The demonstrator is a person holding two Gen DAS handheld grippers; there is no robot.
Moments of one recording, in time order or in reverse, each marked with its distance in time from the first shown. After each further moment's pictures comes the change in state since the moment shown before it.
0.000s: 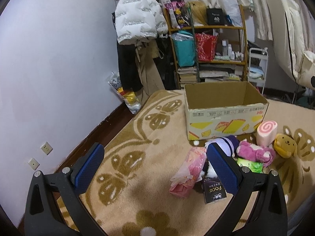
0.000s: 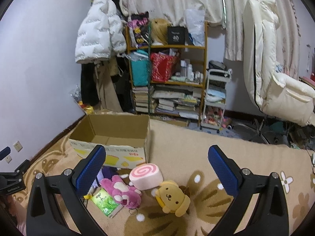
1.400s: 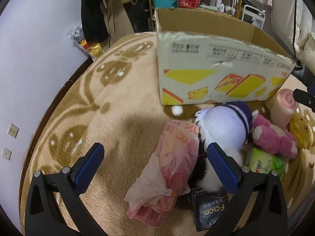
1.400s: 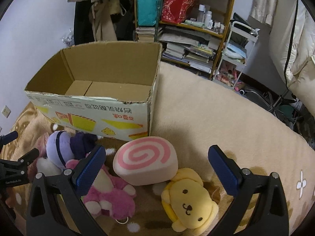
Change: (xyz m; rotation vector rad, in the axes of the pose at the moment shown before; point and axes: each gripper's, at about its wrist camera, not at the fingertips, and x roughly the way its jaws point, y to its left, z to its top) left arm 0.169 -0.047 -0.031 0.014 0.375 -0.202; right arm 0.177 0.022 -0.044 -0.085 0.400 0.037
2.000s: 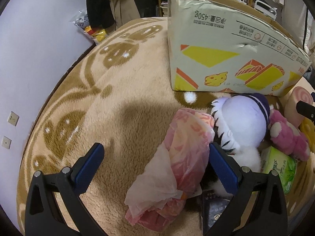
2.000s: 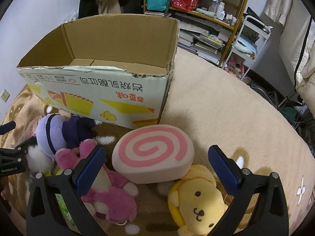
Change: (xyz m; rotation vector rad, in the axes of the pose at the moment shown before) left arm 0.029 0.010 -0.004 -0.048 0.074 0.027; right arm 0.032 0.010 -0.002 -0.068 0.087 0.000
